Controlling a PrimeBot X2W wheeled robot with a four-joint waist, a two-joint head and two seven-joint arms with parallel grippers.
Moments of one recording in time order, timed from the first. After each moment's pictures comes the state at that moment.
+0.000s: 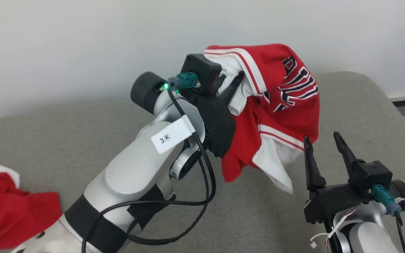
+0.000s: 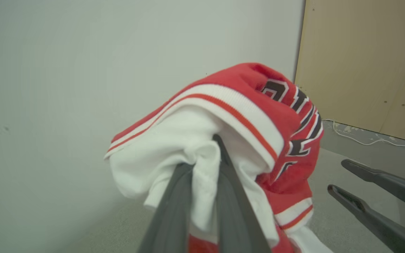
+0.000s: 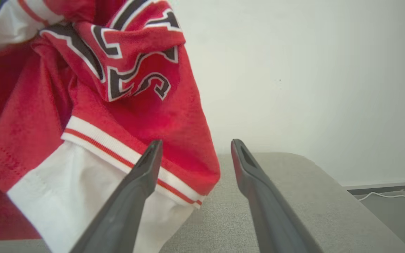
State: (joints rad) left arm -0.99 0.03 -0.90 0.51 -0.54 0.04 0.13; right arm -0.13 -0.08 0.10 0.01 0.15 -0.12 -0.03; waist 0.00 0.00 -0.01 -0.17
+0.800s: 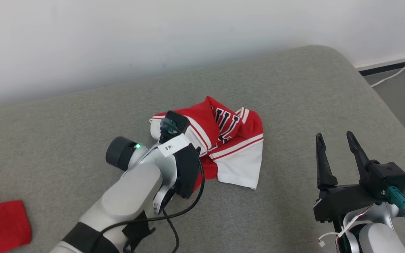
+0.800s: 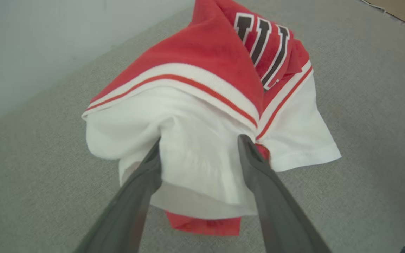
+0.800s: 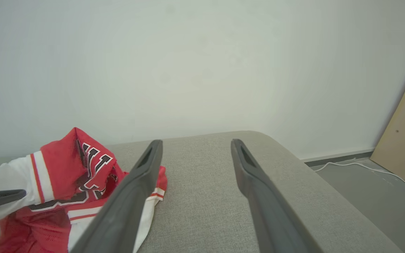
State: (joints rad) left arm -0.89 0.04 -1.00 0.84 -0.60 0.08 0.27; right arm -0.11 -0.08 0.05 -0.02 0.16 -0.12 -0.04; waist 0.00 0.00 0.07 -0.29
